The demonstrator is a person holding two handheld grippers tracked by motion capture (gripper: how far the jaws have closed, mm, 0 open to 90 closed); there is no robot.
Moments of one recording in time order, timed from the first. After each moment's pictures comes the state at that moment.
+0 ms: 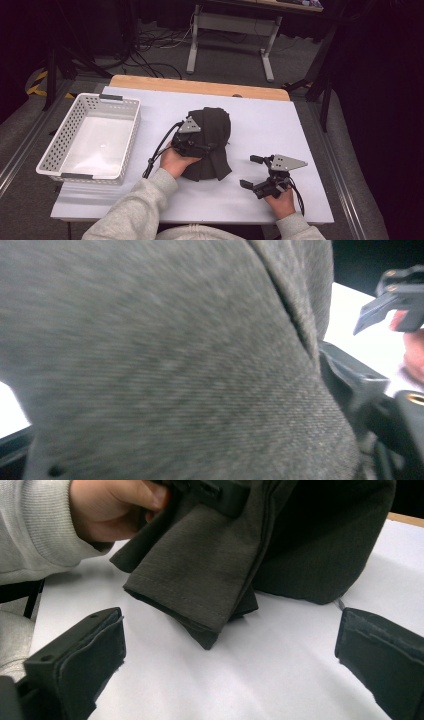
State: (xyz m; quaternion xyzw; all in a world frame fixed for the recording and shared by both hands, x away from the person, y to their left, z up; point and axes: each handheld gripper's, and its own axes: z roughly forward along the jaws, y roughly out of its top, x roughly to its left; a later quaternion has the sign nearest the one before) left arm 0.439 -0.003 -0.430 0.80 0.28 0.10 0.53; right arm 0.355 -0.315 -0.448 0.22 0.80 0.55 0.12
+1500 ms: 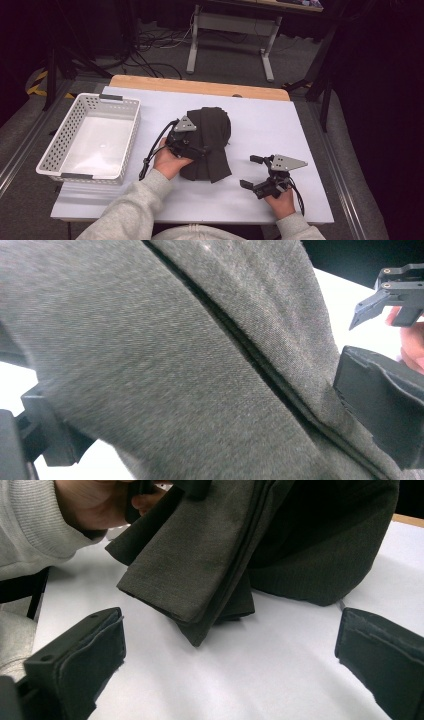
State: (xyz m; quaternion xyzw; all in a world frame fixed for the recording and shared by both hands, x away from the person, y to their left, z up) left arm 0.428 0.017 -0.409 0.80 0.28 0.11 0.51; right arm 0.355 -0.315 -0.448 0.22 0.80 0.55 0.12
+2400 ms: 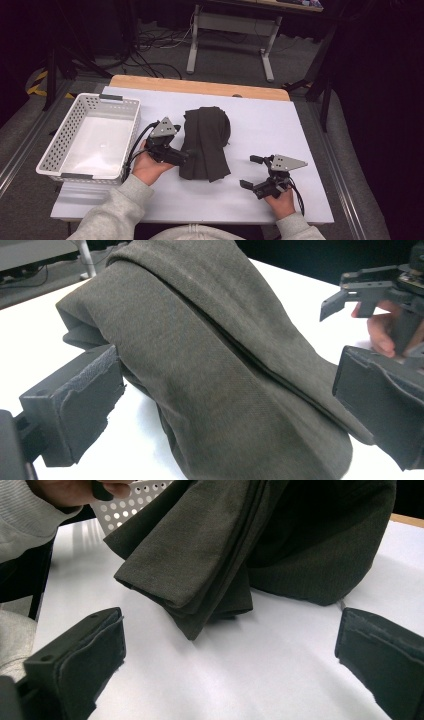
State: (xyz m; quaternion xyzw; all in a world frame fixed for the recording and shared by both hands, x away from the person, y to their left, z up) left arm 0.395 0.065 -0.388 0.80 0.26 0.13 0.53; right arm 0.355 -0.315 -0.448 0.22 0.80 0.55 0.12
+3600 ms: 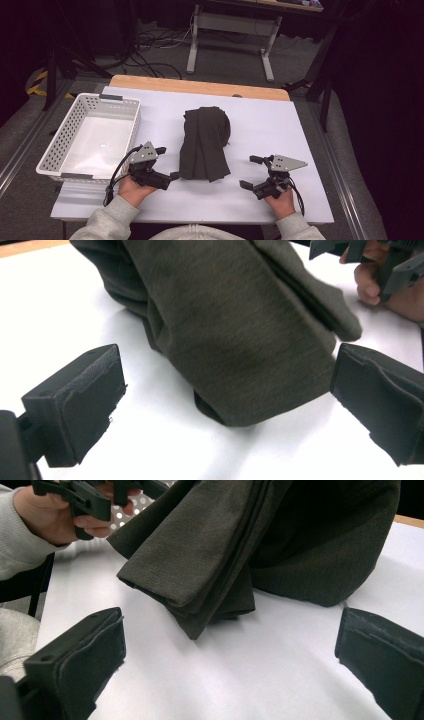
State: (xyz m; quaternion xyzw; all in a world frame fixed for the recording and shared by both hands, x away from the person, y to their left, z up) left arm 0.361 0.101 -0.447 0.80 0.27 0.11 0.53; right arm 0.355 -0.314 -0.448 0.21 0.80 0.55 0.12
